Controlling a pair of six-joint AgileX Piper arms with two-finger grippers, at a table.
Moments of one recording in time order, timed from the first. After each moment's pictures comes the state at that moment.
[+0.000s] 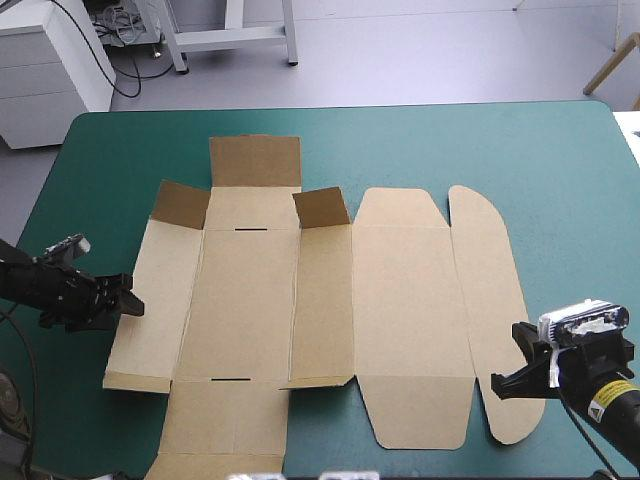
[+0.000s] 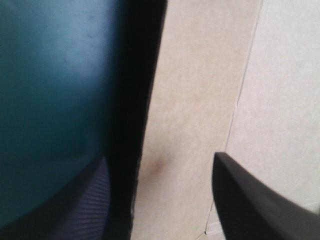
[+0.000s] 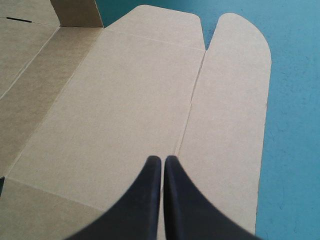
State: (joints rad) left arm 0.47 1.56 -1.00 -0.51 1.21 0.48; right arm 0.46 0.46 -0.61 -0.13 0.76 0.22
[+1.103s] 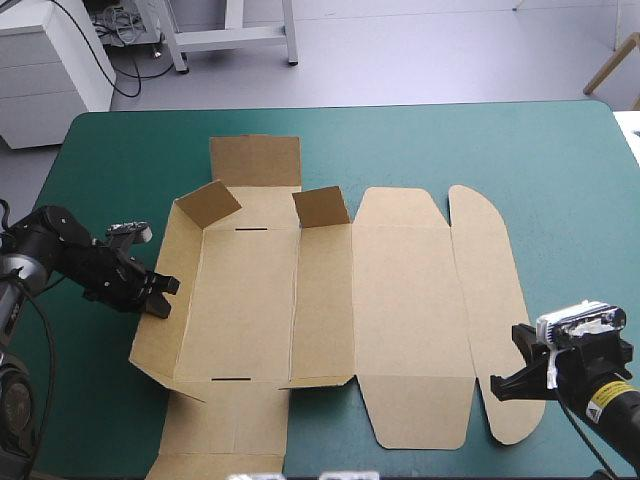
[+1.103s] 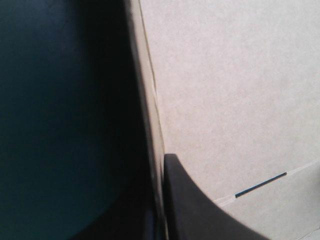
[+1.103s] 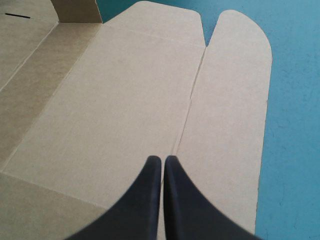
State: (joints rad) left arm 0.18 1.55 -1.07 -0.43 1.24 0.46; right arm 0.46 0.46 -0.59 -0.13 0.75 0.21
